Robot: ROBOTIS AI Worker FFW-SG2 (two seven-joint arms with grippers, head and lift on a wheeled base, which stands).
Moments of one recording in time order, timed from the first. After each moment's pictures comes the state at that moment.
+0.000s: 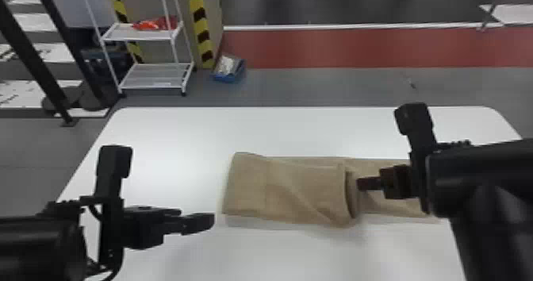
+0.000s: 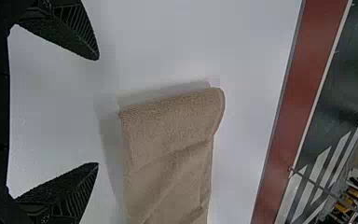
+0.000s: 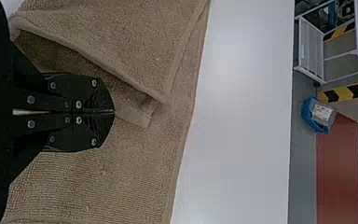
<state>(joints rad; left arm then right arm) 0.13 0.09 0.17 -2.27 -0.15 1.46 -0.83 -0.22 0.00 0.10 -1.88 0.48 1.47 0.75</state>
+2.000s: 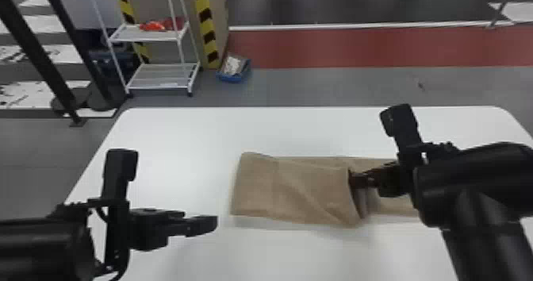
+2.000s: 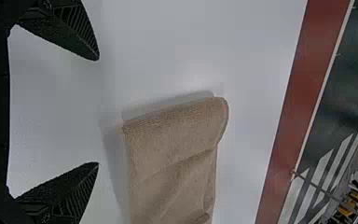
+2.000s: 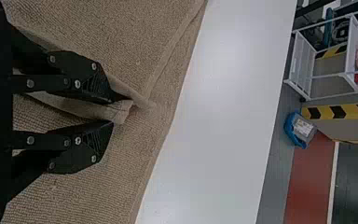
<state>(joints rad) 0.14 0.09 0.18 -2.24 -0.15 1.43 -0.83 -0.23 0.00 0.14 -1.76 0.47 1.24 0.71</state>
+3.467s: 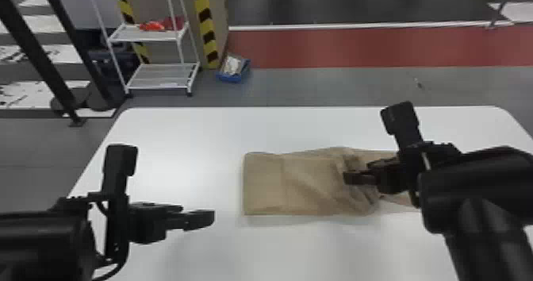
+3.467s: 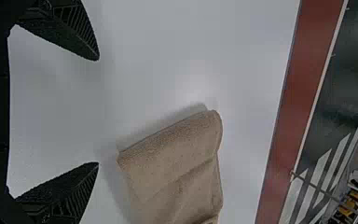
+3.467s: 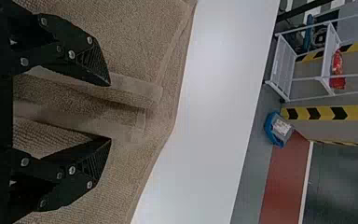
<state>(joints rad) 0.12 0.11 0.18 -2.19 -0.15 1.39 -0.83 -0.20 0.00 0.12 -1.76 0.44 1.13 0.68</state>
